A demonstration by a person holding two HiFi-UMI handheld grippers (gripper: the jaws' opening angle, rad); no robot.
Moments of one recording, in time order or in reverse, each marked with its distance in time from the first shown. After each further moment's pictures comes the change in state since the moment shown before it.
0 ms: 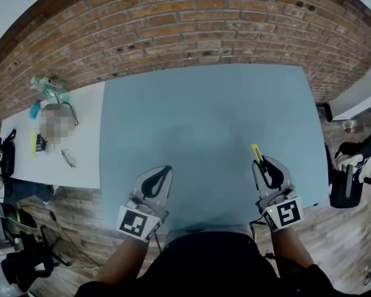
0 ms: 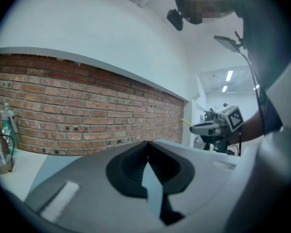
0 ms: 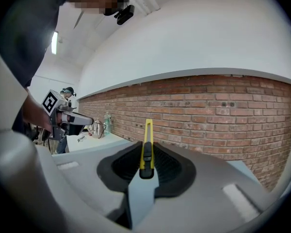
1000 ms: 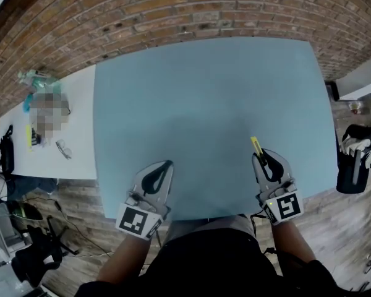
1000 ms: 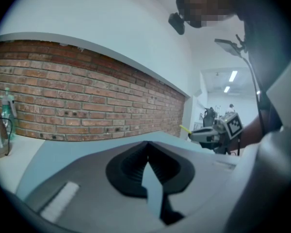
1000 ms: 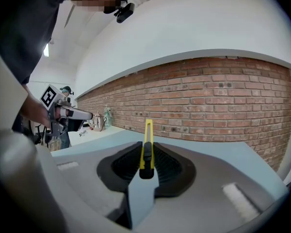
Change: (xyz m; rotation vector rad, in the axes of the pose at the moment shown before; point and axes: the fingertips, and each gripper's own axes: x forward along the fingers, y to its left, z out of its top) left arm 0.007 -0.011 -0.040 -0.072 0.088 -0.011; right arm 0.003 0.006 -0.068 0.089 0.110 0.004
